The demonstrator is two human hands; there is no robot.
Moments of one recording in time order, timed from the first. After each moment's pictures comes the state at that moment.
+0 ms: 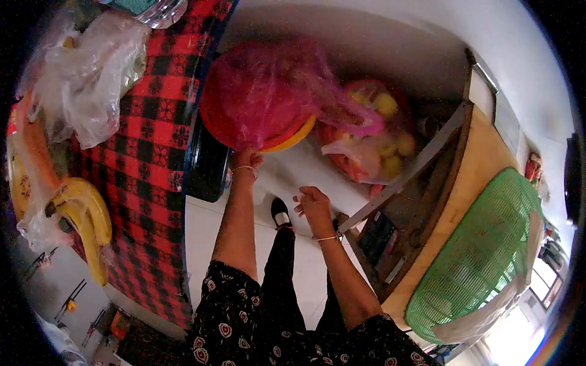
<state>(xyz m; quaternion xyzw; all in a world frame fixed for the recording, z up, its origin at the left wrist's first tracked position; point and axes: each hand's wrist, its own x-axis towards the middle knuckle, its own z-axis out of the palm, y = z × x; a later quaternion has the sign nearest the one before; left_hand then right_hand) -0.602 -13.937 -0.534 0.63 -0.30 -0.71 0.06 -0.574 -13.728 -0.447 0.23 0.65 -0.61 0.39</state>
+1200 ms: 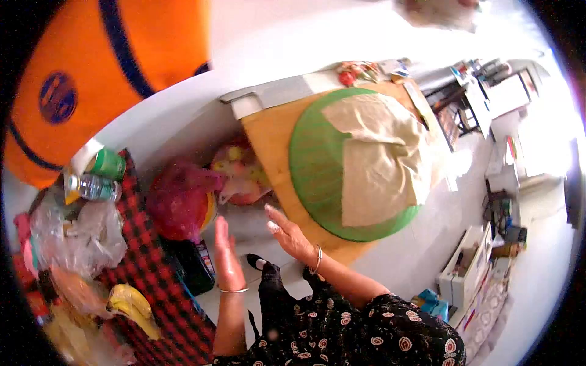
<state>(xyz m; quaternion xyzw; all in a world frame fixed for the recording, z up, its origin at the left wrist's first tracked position) -0.527 -13.788 -0.132 0.06 -0.56 -0.82 -0.09 -0.523 -13.615 -0.158 0.03 0.79 -0.61 0.09</state>
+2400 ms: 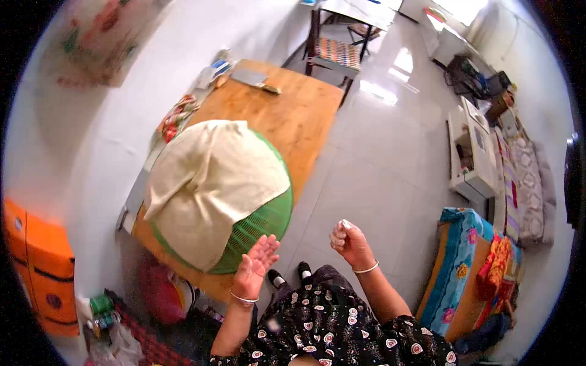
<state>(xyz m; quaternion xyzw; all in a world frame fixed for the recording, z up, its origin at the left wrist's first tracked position) -0.393 -13.426 -0.061 -0.18 -0.35 -0.73 -0.57 -0.193 -13.240 -0.079 0.25 0.24 -0.90 -0.27</state>
